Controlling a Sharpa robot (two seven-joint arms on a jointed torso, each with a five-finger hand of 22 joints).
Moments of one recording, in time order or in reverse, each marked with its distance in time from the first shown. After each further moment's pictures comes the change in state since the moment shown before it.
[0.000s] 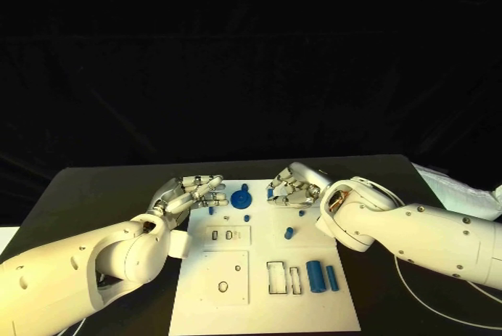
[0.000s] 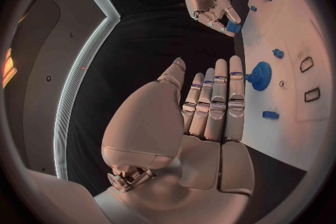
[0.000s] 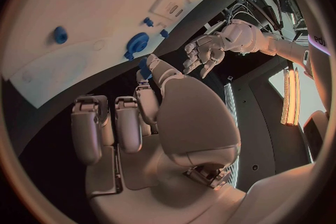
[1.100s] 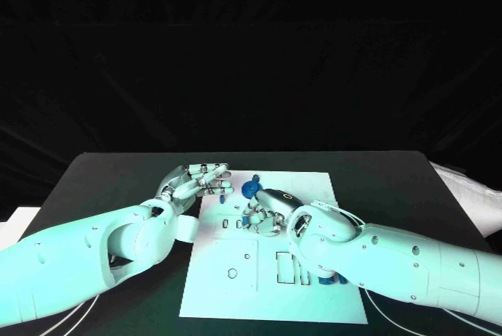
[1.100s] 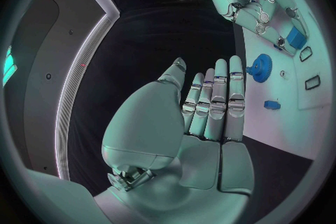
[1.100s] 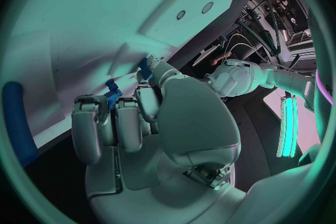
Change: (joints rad) left arm 0.000 -0.007 0.000 -0.013 0.025 0.001 0.002; left_hand 0.004 0.004 0.000 -0.005 0.000 0.000 0.000 0.000 0.000 0.000 0.000 -0.004 0.000 0.000 0.000 0.000 0.002 0.000 0.004 0.004 0.000 0.000; right arm -0.117 0.207 -0.018 -0.051 -0.233 0.051 -0.133; right_hand -0.004 0.004 0.003 -0.005 0.015 -0.006 -0.006 0.000 0.000 -0.013 -0.002 -0.037 0.001 0.000 0.000 -0.010 0.001 0.000 -0.004 -0.003 -0.008 0.001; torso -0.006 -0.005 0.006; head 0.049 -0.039
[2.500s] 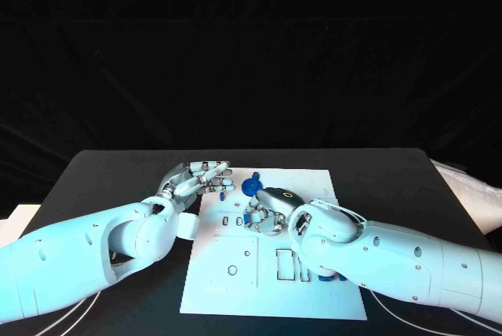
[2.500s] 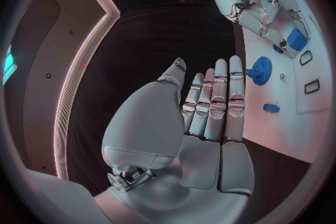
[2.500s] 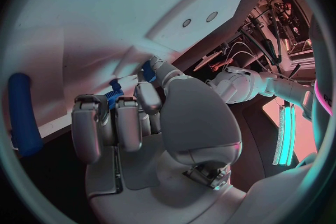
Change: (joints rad) left arm 0.000 0.002 0.000 0.002 0.001 0.007 -0.004; left_hand 0.000 0.000 0.000 0.000 0.000 0.000 0.000 0.000 0.000 0.000 0.000 0.000 0.000 0.000 0.000 -0.004 0.000 0.000 0.000 0.000 0.000 -0.001; right arm -0.005 -0.010 0.001 0.011 -0.074 0.022 -0.025; right_hand -0.072 -0.071 -0.034 0.006 0.014 -0.048 0.023 -0.037 -0.010 -0.048 0.023 -0.075 -0.067 0.000 0.008 -0.010 -0.001 0.000 -0.006 0.006 -0.008 -0.001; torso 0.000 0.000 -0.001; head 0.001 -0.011
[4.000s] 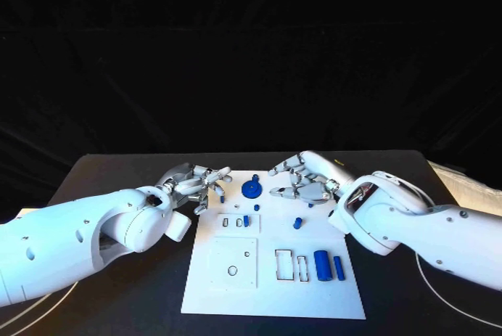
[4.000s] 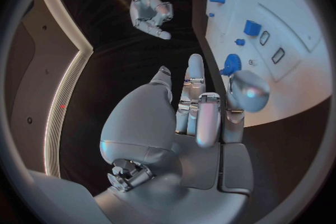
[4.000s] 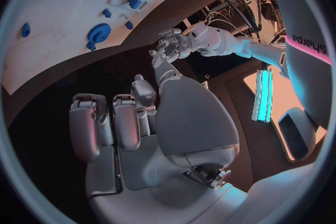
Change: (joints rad) left arm 0.078 -0.039 0.000 0.005 -0.388 0.044 -0.438; left_hand -0.177 0.028 -0.121 0.155 0.000 0.106 -0.115 0.123 0.056 0.217 -0.122 0.458 0.384 0.312 -0.135 1.328 1.075 -0.071 0.379 -0.158 0.923 0.897; right arm 0.136 -0.312 0.024 0.201 0.336 -0.119 0.319; right_hand 0.084 0.023 -0.148 0.077 0.023 -0.098 0.023 -0.010 -0.012 -0.038 0.021 -0.009 -0.047 0.000 0.021 -0.023 0.000 0.000 -0.012 0.023 -0.013 0.000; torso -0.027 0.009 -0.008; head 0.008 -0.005
